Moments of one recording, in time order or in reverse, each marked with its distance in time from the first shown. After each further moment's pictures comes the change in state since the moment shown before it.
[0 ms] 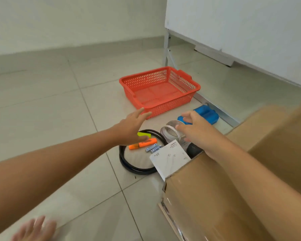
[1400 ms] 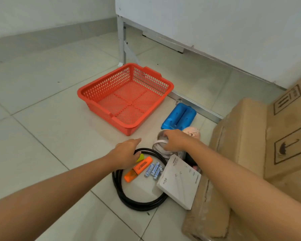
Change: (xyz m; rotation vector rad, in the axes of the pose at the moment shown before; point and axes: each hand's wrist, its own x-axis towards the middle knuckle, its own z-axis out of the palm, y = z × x) left_hand 0.095 -0.066 0.033 -0.146 -0.301 0.223; right_hand 0.127 0.012 0.044 -0.775 -0.164 0.361
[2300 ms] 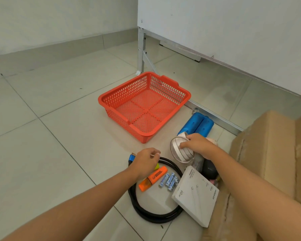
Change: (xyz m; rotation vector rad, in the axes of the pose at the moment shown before) left_hand -0.013 0.021 0.001 -0.630 0.156 -0.148; right_hand 0.028 0.021 0.002 0.738 0.078 0.061
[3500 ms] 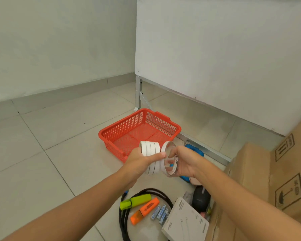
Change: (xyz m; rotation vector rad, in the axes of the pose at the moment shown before) left_hand -0.021 0.094 -0.043 -0.591 0.107 0.155; right_hand -0.067 -0.072 -0.029 0.721 -0.303 0.069
